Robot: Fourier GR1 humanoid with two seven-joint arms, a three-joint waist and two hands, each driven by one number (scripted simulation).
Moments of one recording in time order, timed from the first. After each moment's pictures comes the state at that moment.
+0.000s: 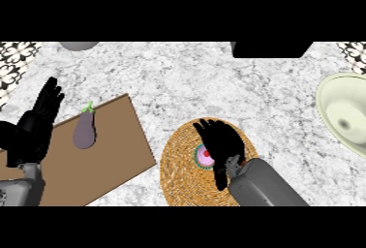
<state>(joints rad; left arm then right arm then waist) -0.13 0.32 0.05 -1.56 0.04 0.13 0.13 -0.44 -0.12 0.59 -1.39 0.79 0.53 0.61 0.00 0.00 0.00</state>
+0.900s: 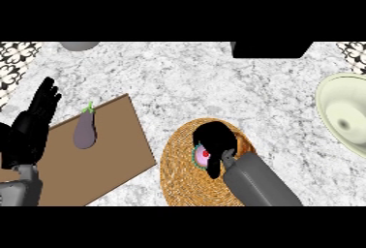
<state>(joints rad) -0.12 0.29 0.11 -1.59 0.01 0.08 0.16 -0.48 -0.06 0.54 -1.16 0.86 0.40 0.37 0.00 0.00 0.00</state>
